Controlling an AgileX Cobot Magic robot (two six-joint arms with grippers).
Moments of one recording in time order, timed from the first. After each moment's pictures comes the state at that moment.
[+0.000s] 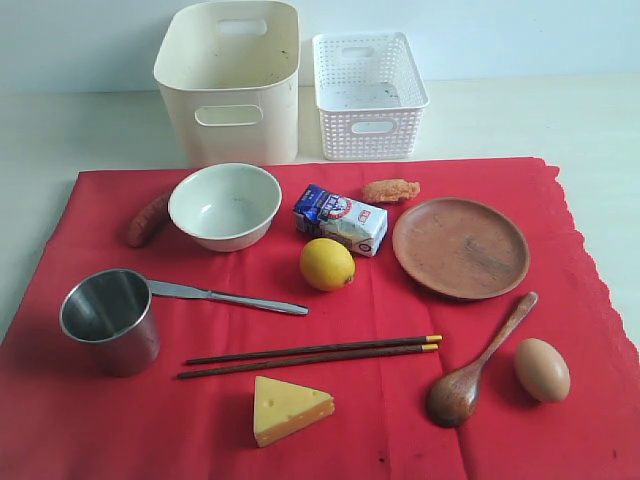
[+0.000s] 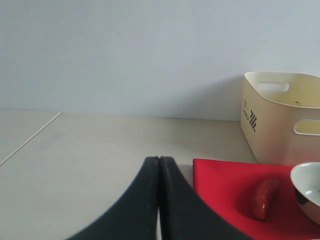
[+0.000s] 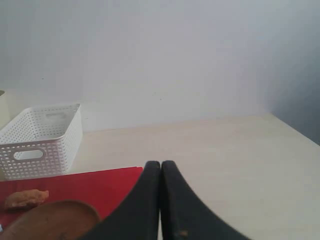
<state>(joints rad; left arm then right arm) 0.07 0.01 0.00 0.15 0.14 -0.14 0.05 0.01 0.00 0.03 0.14 0.03</state>
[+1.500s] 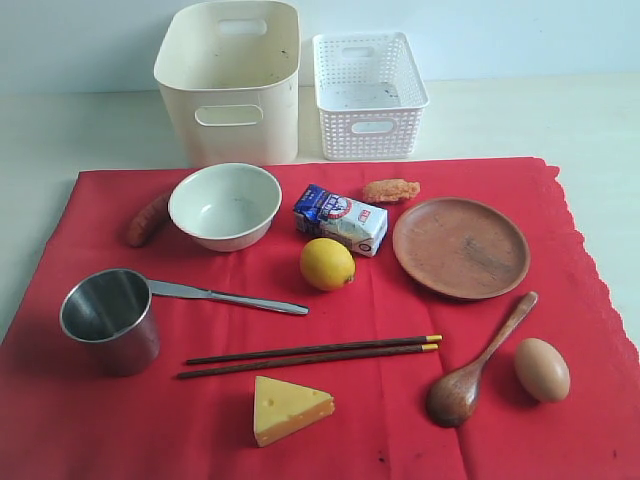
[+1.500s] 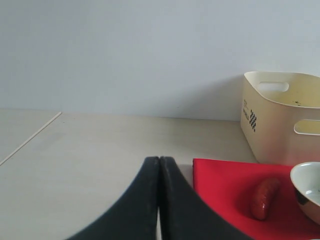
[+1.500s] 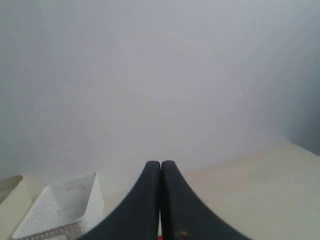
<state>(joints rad) 0.07 0.01 0.00 0.15 0.14 -0.14 0.05 0.33 -0.15 0.16 -0.15 0.12</state>
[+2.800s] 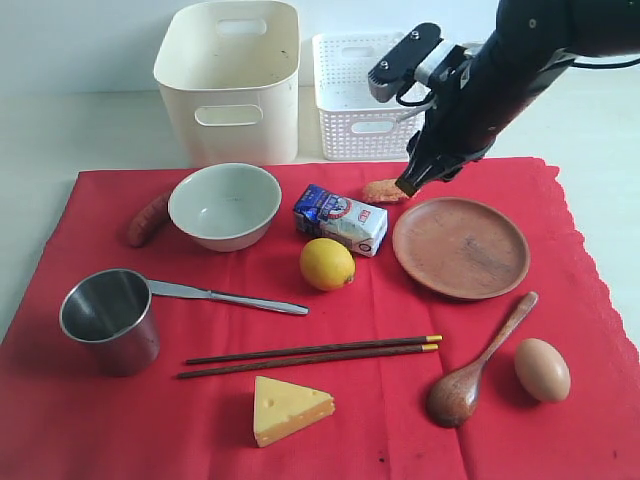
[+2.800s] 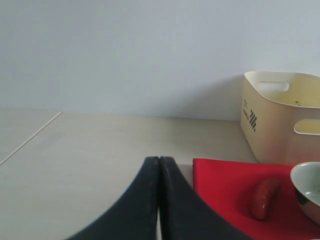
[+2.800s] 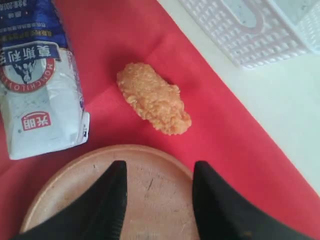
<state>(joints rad) 0.07 0.01 0.00 0.15 0.14 -0.14 0.52 1.87 -1.24 0.00 0.58 -0.46</state>
